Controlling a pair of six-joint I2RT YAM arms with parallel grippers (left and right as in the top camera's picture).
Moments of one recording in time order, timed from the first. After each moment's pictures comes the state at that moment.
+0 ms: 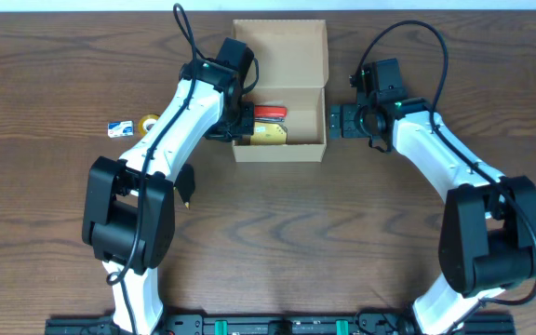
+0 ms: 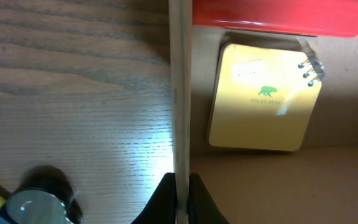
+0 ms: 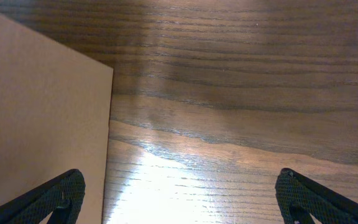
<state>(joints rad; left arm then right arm) -0.39 2.03 1.66 -1.05 0.07 -0.36 0.20 1.84 1.23 -0.48 -0.03 0.18</state>
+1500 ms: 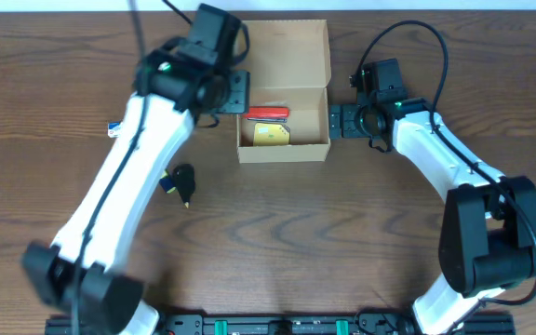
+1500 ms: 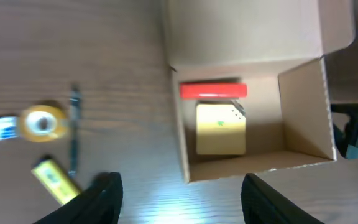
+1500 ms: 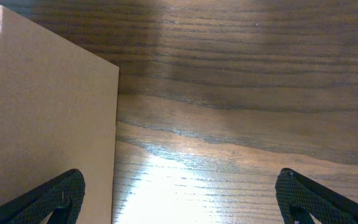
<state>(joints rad) -0.41 1.71 1.79 -1.12 -0.06 -0.30 0.20 1.84 1.23 -0.48 -0.03 0.18</state>
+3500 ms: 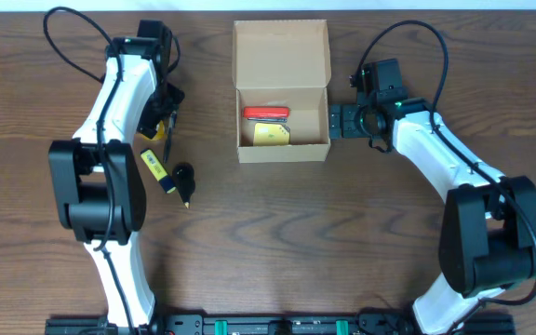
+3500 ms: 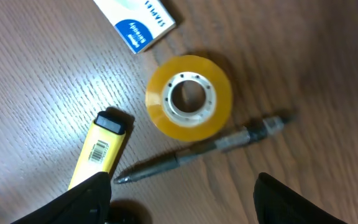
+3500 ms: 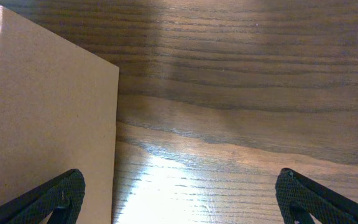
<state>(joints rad) -0.07 2.16 1.79 -1.16 -0.17 -1.12 0.20 1.84 1.23 -0.48 -0.03 0.18</state>
